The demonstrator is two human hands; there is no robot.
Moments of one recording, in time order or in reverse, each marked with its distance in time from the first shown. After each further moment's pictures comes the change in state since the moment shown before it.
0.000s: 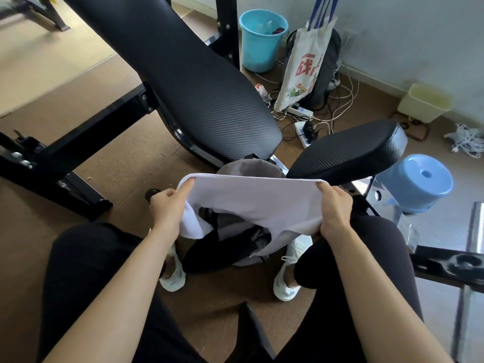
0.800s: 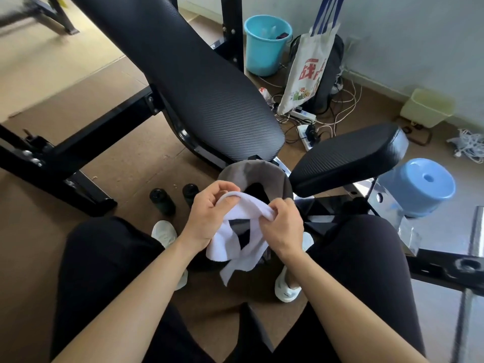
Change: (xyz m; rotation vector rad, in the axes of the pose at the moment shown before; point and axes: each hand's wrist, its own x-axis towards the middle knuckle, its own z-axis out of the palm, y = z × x) left_hand -0.056 0.002 0.016 -0.208 -0.613 0.503; right_hand -0.081 0.042 0.050 -0.656 -0.254 -0.577
